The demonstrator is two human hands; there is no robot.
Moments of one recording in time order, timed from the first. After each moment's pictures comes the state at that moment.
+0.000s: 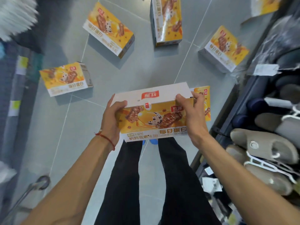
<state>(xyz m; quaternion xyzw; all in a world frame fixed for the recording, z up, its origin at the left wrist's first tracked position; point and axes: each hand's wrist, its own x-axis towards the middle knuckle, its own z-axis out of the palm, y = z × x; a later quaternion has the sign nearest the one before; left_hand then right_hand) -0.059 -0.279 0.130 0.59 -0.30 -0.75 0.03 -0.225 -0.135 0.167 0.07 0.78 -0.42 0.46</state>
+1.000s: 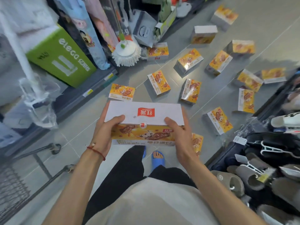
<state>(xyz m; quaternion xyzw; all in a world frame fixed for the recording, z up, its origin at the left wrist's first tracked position) 0.109 -0.194 0.468 0.59 -0.36 -0.66 0.30 -0.098 -0.110 0.469 -0.15 0.69 -0.48 0.52</state>
